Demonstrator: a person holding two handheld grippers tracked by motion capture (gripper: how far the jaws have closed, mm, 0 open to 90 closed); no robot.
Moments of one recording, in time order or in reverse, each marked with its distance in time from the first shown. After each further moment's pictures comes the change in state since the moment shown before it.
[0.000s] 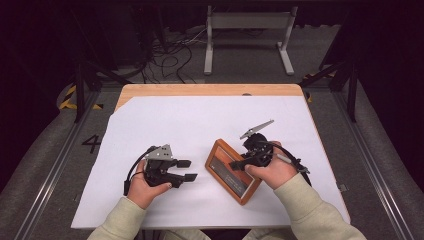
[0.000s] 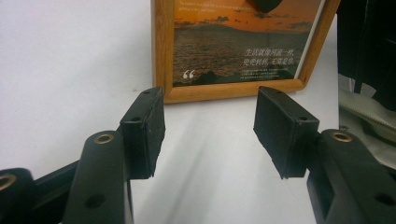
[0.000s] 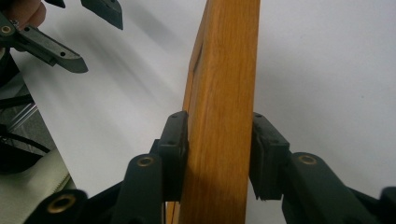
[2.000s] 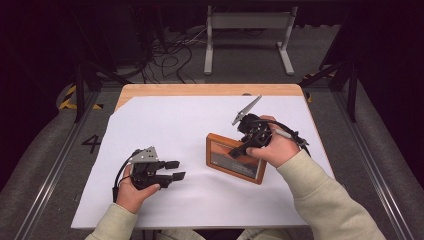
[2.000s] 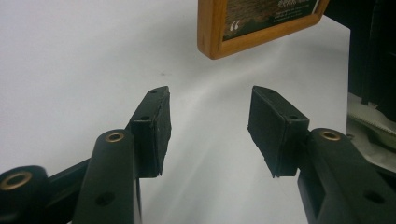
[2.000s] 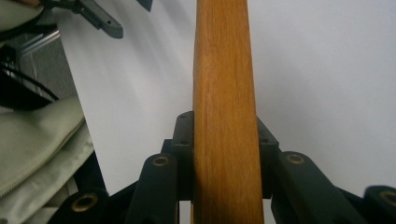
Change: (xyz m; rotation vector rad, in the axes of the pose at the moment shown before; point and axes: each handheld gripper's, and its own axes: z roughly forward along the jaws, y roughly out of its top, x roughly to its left) left arm 0.005 -0.021 -0.026 -0.059 0.064 -0.060; right arm 0.002 0.058 -0.031 0.153 0.081 -0.285
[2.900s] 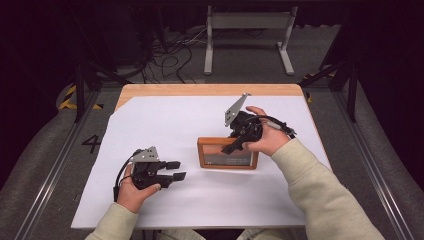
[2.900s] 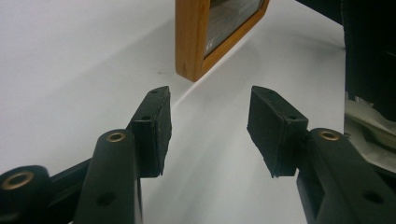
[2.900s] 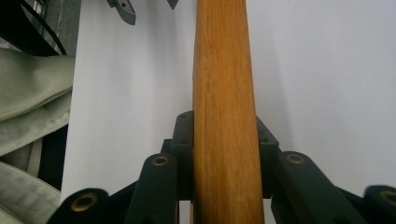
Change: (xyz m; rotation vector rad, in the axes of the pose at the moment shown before) left arm 0.001 0.000 0.002 0.005 -0.013 -0.003; right arm -0.031 0.018 0.027 -0.007 0.119 -0.339
